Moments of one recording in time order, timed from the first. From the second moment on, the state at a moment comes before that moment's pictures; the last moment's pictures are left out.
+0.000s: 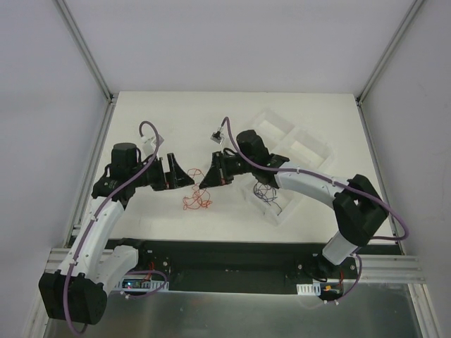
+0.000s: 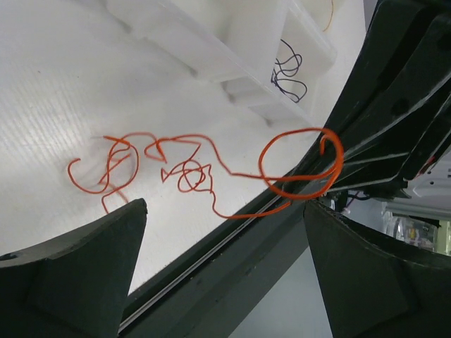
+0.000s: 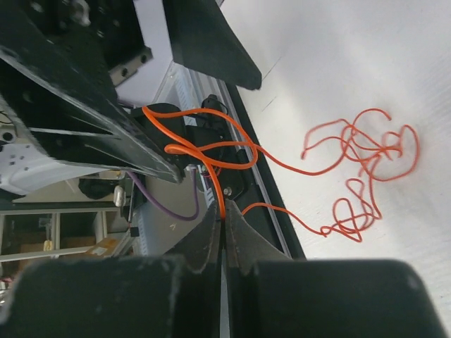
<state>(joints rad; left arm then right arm) -0.11 0.90 0.78 -0.57 0.73 -0.45 0.83 1.64 1.11 0.07 -0.75 0.69</state>
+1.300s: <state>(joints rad) -0.32 0.77 0.61 -0.24 0.53 -0.55 0.83 1.49 1.11 -0.06 -0.72 0.71</state>
